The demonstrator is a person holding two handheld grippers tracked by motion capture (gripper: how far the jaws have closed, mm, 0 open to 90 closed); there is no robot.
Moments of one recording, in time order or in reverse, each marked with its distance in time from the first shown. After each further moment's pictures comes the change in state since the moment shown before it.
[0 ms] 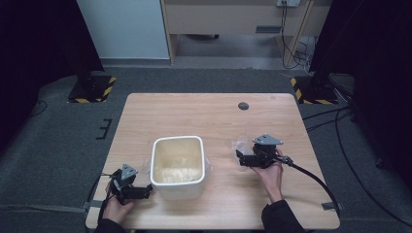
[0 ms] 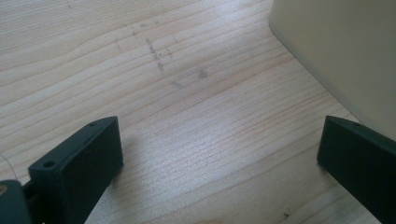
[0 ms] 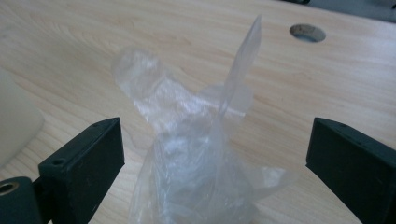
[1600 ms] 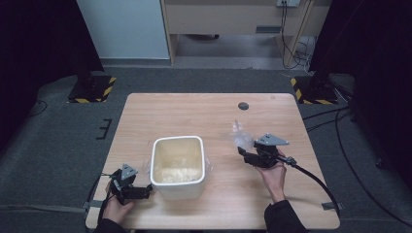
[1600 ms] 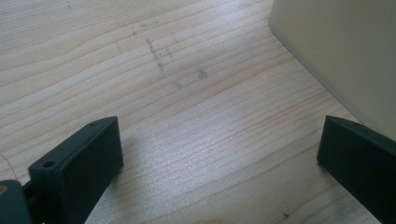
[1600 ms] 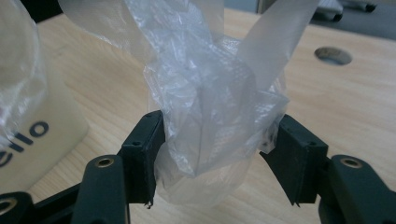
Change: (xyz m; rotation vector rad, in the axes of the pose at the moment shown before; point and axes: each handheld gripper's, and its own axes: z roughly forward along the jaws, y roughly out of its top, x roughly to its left) left arm 0.000 0.000 0.000 0.000 0.000 0.000; right arm -0.004 0.009 -0.019 -0.087 0.118 -0.009
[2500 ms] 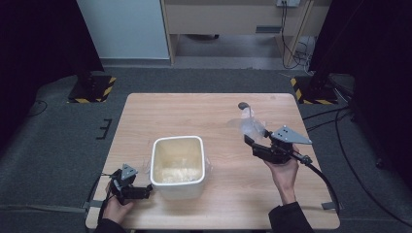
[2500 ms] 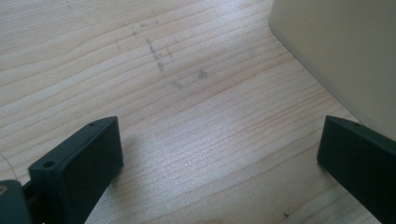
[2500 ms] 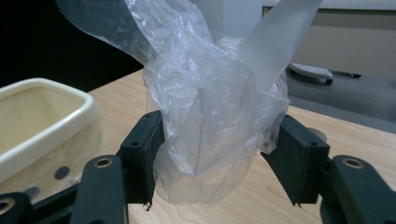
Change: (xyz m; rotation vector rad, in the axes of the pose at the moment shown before) left arm 0.000 0.000 0.000 0.000 0.000 0.000; right arm 0.010 0.046 -0.057 -0.235 0.032 -0.020
